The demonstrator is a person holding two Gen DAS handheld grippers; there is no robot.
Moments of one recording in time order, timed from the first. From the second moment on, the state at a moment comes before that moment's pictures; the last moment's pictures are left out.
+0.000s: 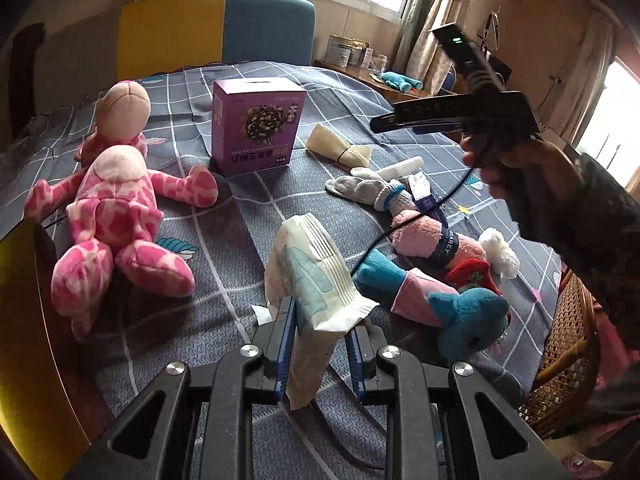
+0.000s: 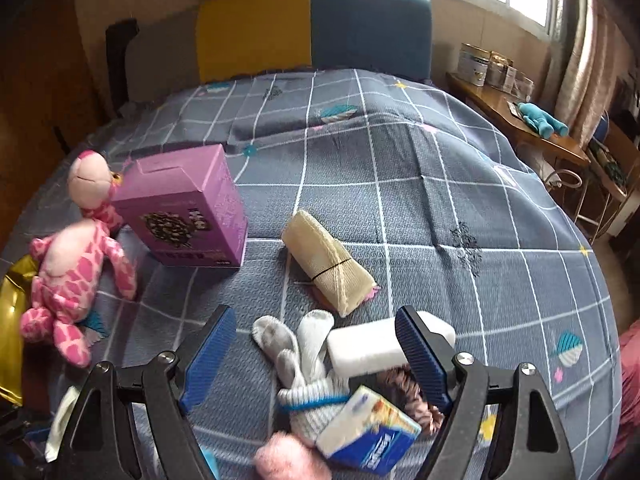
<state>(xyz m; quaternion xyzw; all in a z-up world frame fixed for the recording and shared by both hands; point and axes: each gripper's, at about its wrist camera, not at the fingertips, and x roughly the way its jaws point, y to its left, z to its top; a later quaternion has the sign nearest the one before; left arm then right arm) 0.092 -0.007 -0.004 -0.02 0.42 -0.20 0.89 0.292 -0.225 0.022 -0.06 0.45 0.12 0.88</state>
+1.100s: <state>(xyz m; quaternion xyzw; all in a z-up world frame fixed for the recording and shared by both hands) 0.044 0.027 0.013 -0.10 0.40 -0.20 0.89 0.260 -0.223 0.040 -0.13 0.44 0.14 0.88</state>
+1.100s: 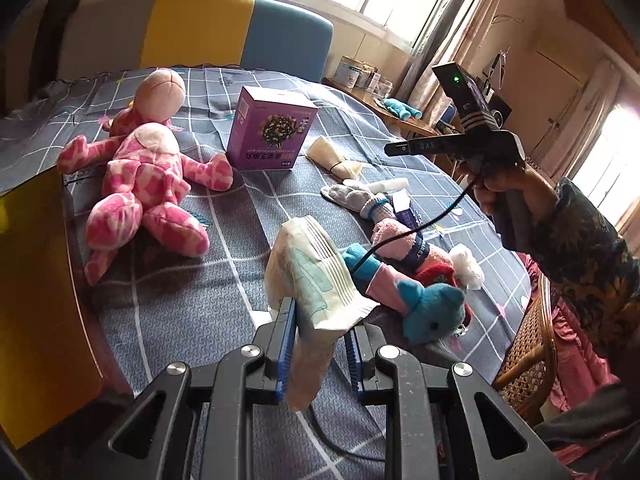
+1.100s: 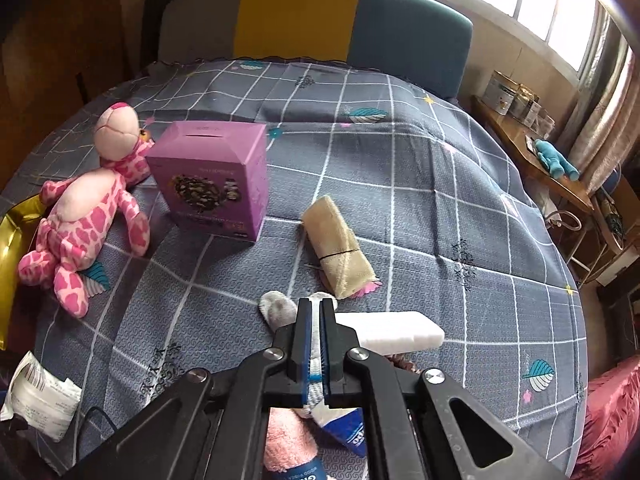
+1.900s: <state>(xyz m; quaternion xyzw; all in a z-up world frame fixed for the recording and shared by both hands) 0.039 0.050 0.029 -0.15 0.39 -0.21 0.88 0.355 -0.198 -0.019 -0.20 0.48 0.10 0.85</state>
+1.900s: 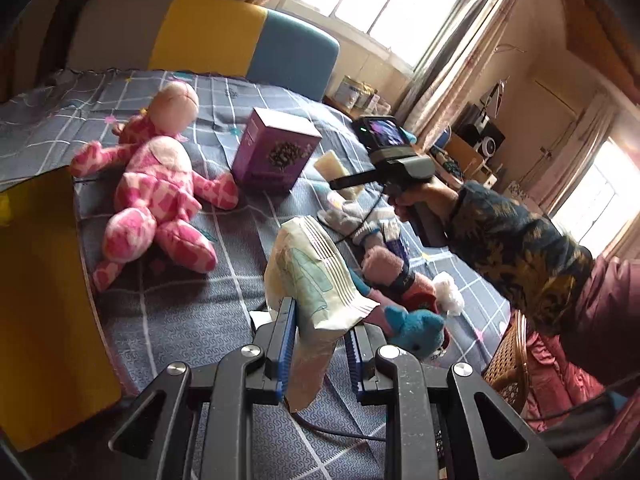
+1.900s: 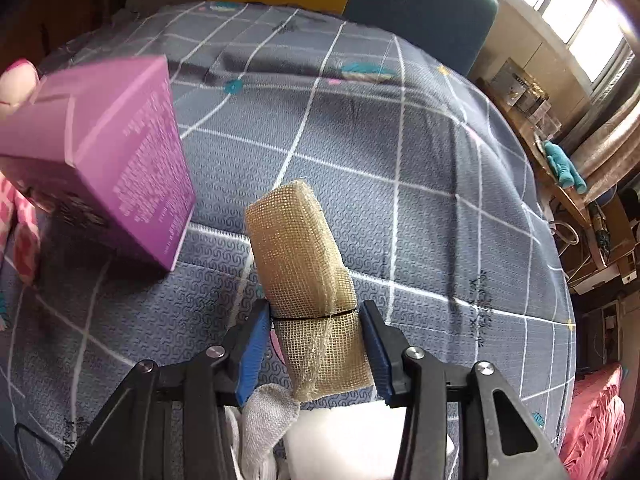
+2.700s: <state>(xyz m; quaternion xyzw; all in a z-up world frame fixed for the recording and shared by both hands) 0.068 0.232 0.044 -0.20 0.38 0.09 0.90 0.121 -0.103 0.038 -0.14 0.41 0.26 0.87</state>
